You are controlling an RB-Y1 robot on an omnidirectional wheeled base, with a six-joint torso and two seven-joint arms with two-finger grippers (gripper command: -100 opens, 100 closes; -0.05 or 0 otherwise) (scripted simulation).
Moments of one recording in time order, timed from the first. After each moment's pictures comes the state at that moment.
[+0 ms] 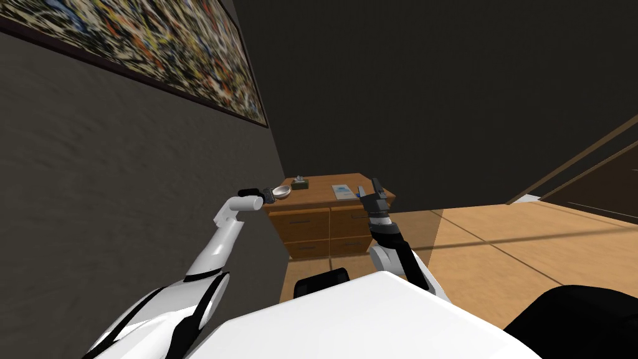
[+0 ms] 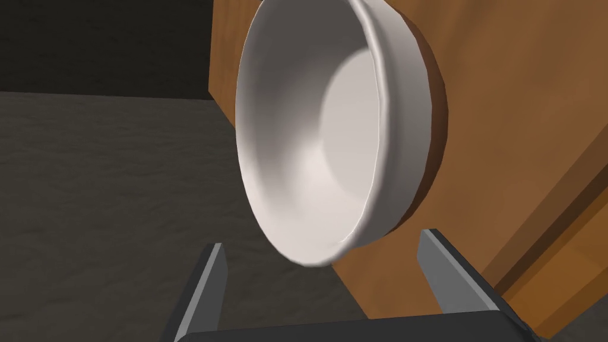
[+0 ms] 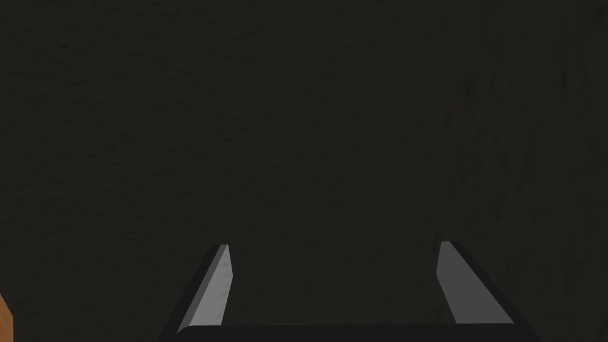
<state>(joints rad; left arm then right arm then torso) -0.54 0.50 0.04 -1.52 0.36 0.98 0.36 0.53 -0.02 0.02 -2.34 0.00 -0.44 -0.08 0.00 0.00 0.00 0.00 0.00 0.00</state>
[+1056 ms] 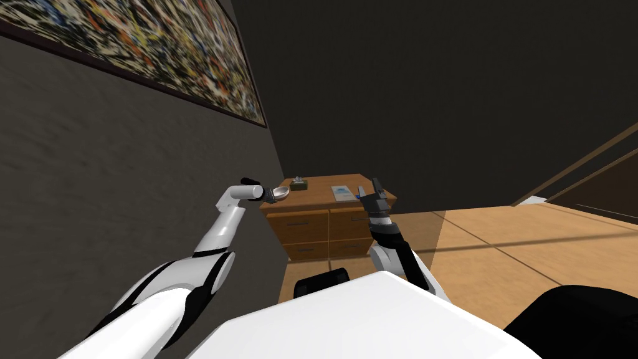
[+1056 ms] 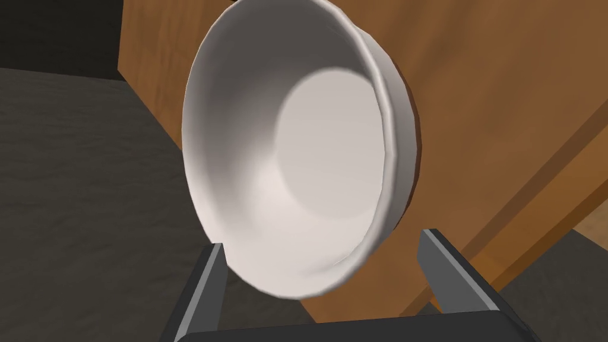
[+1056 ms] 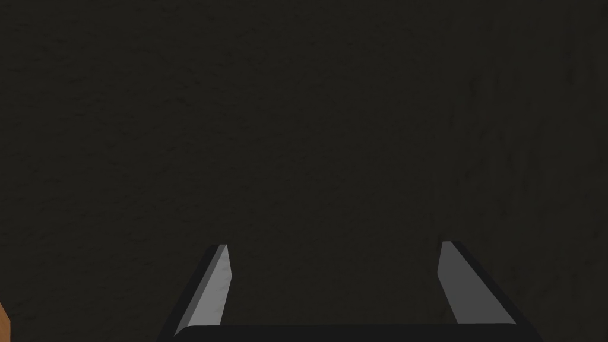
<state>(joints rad) -0.72 0.53 0.04 -1.38 0.44 1.29 0.46 0.53 -0.02 0.02 -2.34 0.00 -0.44 -0.08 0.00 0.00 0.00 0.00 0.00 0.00</state>
